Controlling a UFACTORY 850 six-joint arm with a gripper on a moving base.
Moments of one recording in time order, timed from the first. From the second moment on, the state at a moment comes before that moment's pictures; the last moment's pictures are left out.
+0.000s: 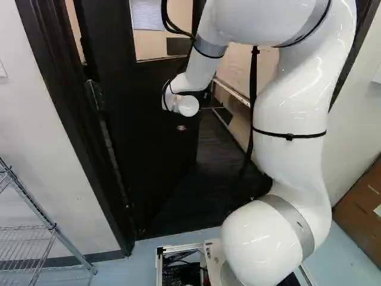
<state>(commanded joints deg) 16.9 -18.3 -49.0 26.2 39.0 0.0</state>
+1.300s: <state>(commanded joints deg) 20.8 -25.6 -58.0 16.8 39.0 0.0</state>
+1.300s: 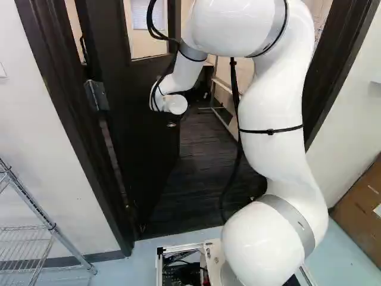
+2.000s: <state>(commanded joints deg) 23.4 -29.1 -62.5 8.8 39.0 0.0</state>
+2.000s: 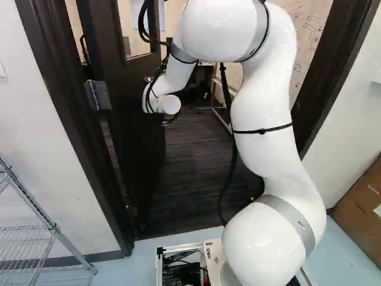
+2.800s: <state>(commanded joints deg) 26.1 -33.6 -68.5 -0.4 39.0 0.0</state>
